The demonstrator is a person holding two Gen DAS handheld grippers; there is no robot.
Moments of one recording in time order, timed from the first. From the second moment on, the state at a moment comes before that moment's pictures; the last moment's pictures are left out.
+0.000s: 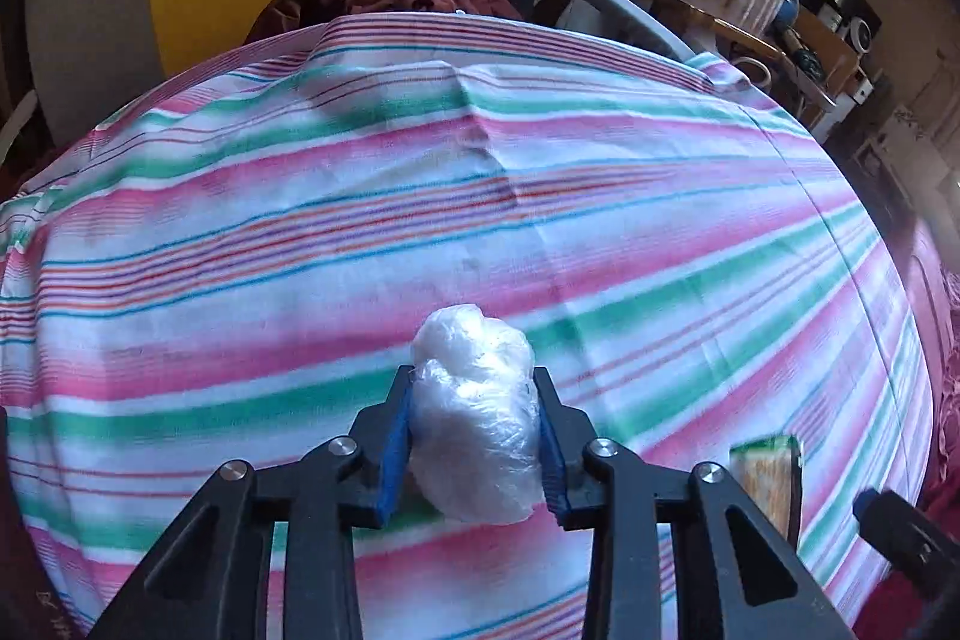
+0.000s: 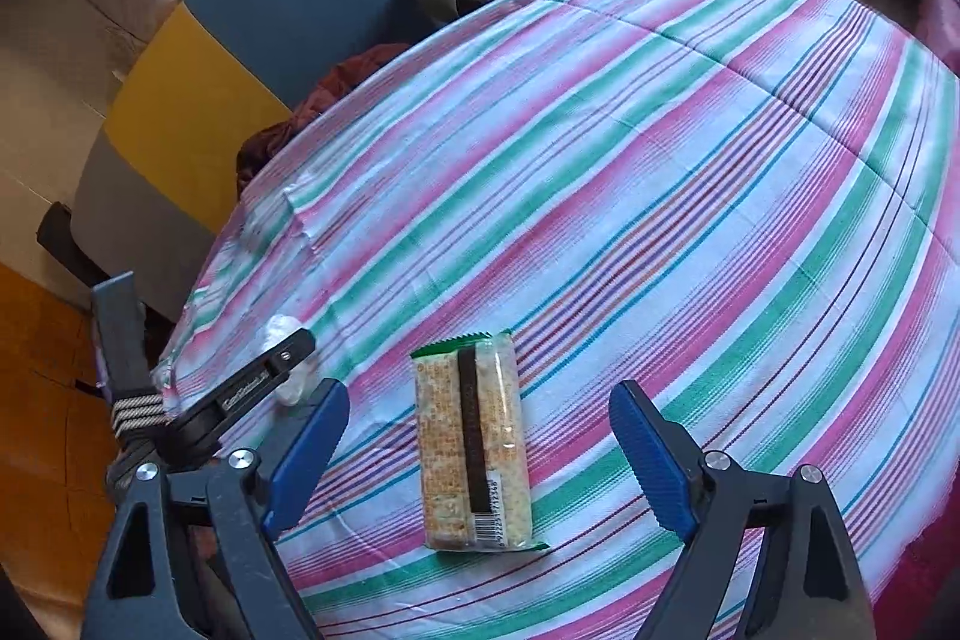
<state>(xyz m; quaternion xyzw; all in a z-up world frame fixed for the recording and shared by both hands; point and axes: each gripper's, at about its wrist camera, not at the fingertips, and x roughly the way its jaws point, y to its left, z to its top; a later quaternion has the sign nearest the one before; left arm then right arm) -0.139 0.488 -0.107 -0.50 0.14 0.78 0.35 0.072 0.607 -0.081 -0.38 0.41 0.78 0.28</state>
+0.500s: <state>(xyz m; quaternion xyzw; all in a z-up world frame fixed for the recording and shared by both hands) -0.066 0.397 -0.103 -0.49 0.15 0.78 0.36 0.024 0.571 -0.113 -0.52 0.25 0.77 0.26</state>
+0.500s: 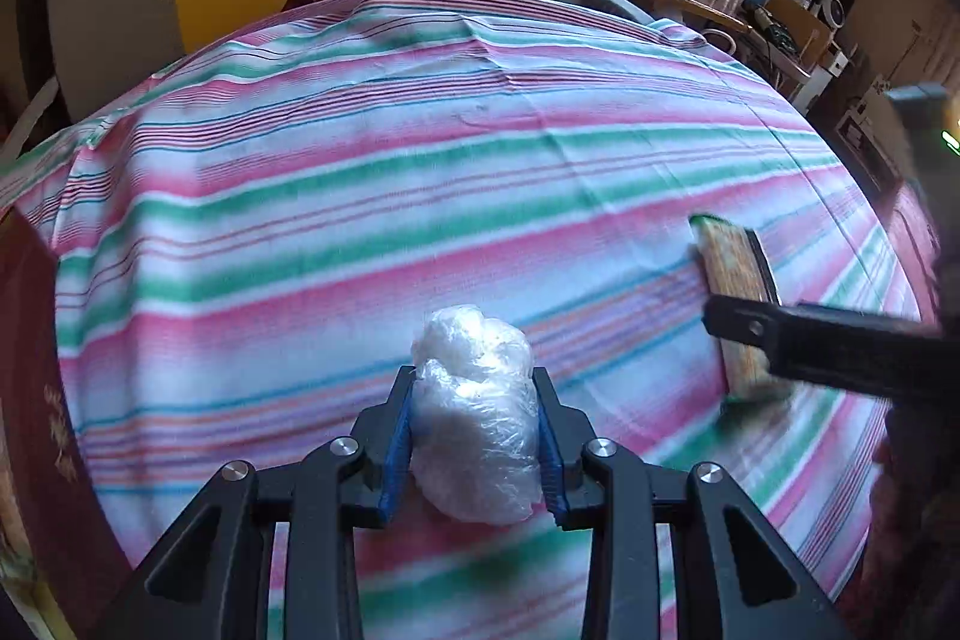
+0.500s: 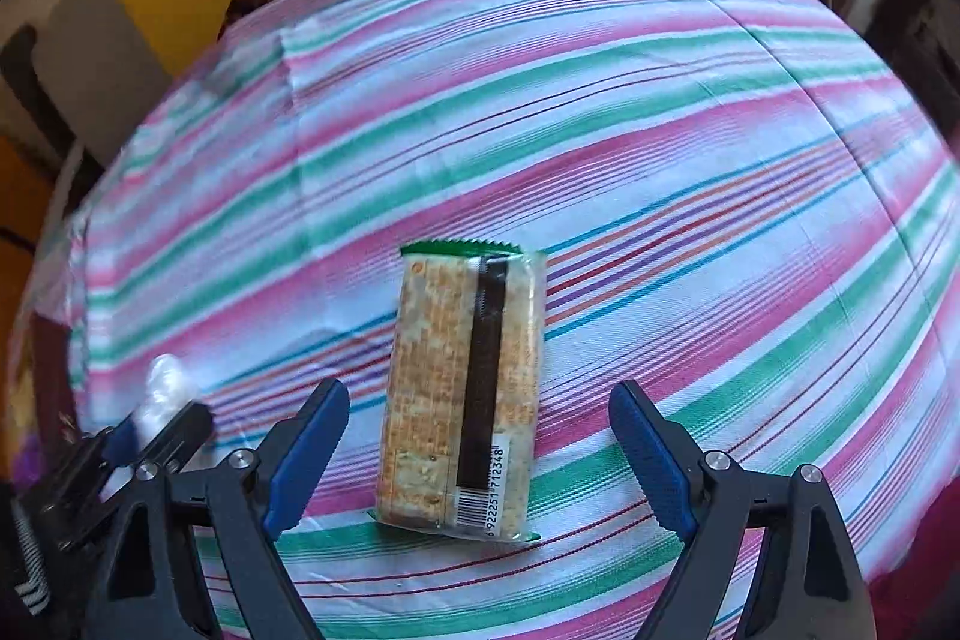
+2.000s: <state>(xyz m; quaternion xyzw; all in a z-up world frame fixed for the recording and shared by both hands) 0.011 0.317 -0.066 -0.38 0.11 0.83 0.39 0.007 0.542 -0.123 -0.54 0.10 0.80 0.25</state>
